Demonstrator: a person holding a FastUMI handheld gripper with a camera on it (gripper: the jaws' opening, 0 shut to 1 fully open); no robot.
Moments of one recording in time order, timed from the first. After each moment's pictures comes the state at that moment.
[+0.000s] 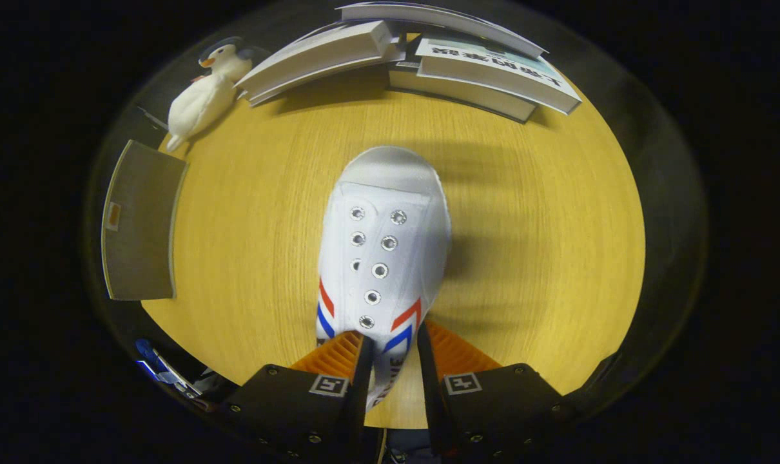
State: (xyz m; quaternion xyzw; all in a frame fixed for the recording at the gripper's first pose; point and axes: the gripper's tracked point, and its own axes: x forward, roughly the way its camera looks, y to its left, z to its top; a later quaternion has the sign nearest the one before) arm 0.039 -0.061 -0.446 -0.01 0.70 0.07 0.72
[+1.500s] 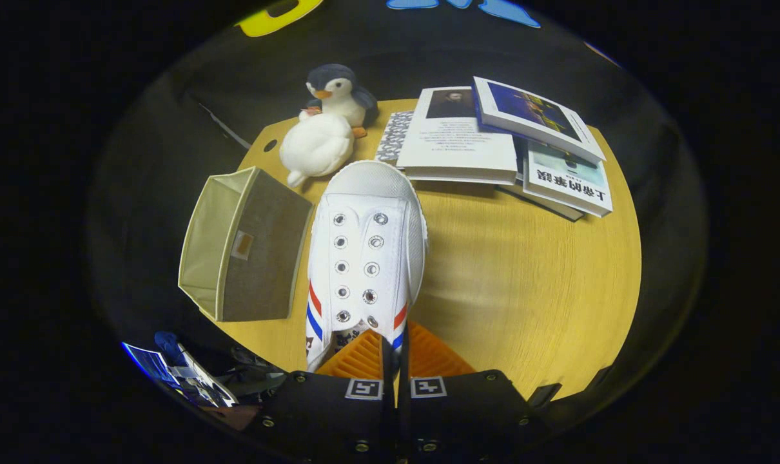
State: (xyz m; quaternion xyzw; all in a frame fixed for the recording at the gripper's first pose) arm 0.081 0.077 -0.296 0.02 0.62 0.17 0.76
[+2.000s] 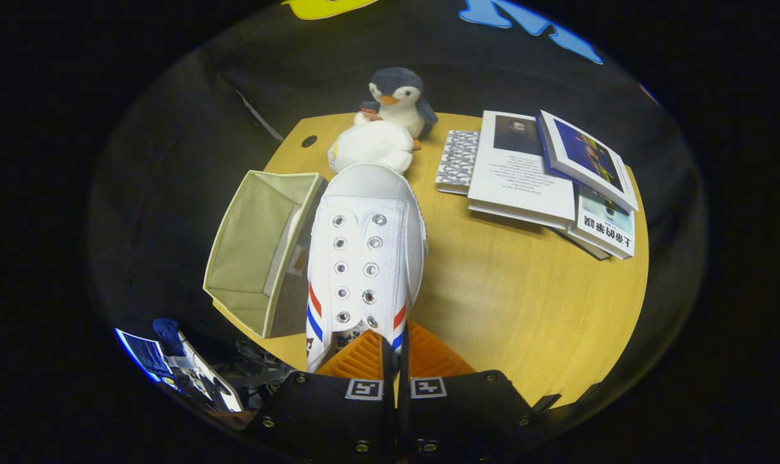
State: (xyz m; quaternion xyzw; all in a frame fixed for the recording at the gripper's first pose) arm 0.095 0.162 -0.265 -0.02 0.61 0.22 0.76
